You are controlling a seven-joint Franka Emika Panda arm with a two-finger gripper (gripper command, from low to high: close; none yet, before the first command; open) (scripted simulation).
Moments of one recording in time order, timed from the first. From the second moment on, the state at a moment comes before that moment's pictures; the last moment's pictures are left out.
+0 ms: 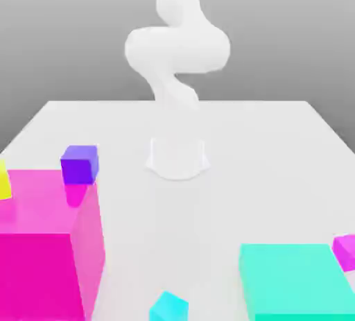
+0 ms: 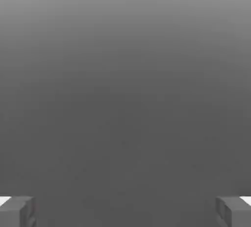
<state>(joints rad) 0.06 -0.71 0.00 -2.31 0.00 2.33 0.71</state>
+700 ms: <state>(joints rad) 0.47 0.06 0.14 -2.39 -0.02 2.62 -0.02</state>
